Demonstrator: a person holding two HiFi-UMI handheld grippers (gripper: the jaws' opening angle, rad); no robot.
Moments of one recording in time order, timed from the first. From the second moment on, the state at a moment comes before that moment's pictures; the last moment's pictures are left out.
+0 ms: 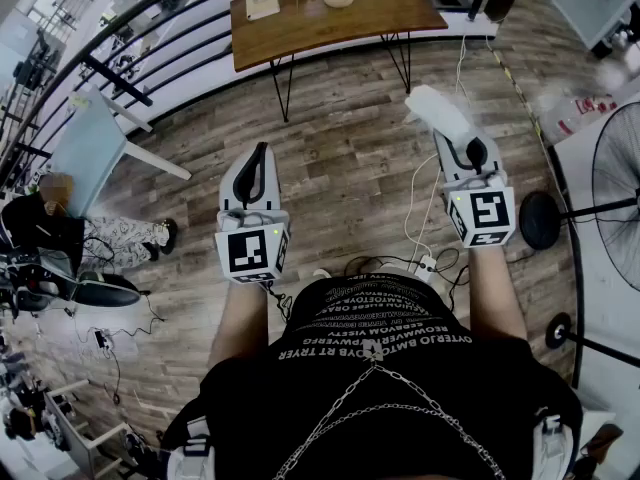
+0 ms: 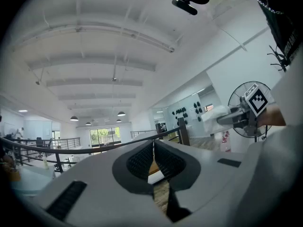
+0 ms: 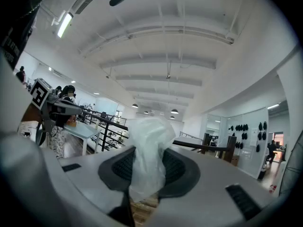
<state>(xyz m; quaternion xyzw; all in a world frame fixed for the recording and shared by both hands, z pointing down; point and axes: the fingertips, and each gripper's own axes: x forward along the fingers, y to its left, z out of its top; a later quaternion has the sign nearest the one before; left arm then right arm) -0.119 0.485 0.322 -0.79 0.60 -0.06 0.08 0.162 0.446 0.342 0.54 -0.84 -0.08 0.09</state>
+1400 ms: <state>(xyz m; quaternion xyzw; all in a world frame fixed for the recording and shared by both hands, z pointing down) -0.076 0.323 0.338 -0.79 0.60 -0.07 0.07 0.202 0.296 0.368 0.54 -0.84 -0.04 0.09</state>
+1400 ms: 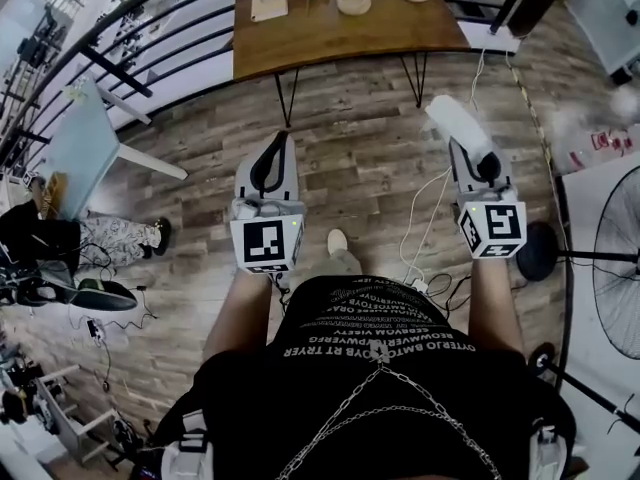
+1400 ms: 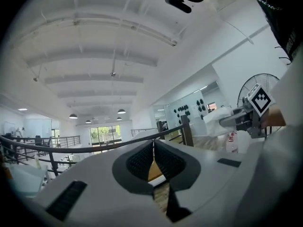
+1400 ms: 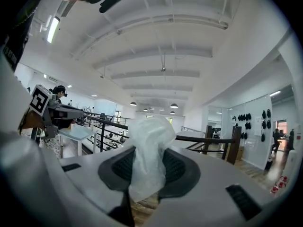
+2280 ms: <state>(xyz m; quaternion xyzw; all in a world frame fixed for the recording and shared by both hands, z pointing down) -0.139 0.215 0.351 -0.83 0.56 -0.06 0.05 0.131 0.205 0.342 0.55 -0.83 -0.05 0.11</state>
